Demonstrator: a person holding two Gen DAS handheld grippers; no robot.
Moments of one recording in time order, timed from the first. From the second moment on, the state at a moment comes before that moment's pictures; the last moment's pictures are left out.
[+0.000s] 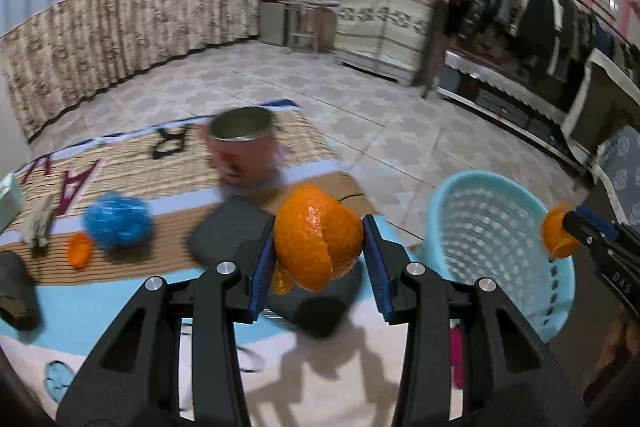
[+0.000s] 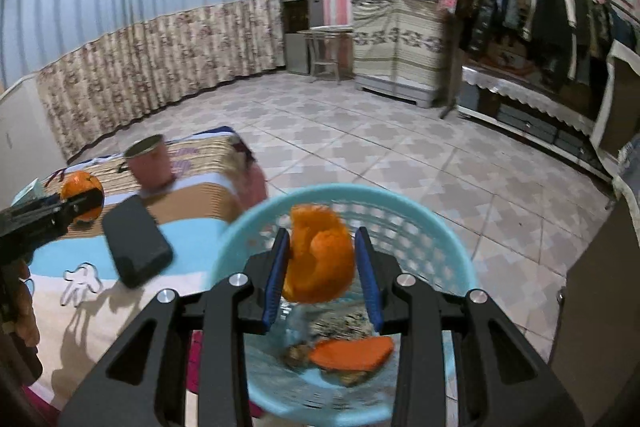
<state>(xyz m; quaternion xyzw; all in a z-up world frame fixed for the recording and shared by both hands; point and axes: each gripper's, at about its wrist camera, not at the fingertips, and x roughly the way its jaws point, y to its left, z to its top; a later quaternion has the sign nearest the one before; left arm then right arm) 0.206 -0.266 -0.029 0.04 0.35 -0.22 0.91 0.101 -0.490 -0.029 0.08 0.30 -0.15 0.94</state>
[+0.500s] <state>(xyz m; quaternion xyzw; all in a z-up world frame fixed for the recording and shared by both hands) 0.173 -0.376 -0.060 0.07 0.35 -0.32 0.88 0.082 -0.555 -0.056 0.11 0.31 -0.19 0.92</state>
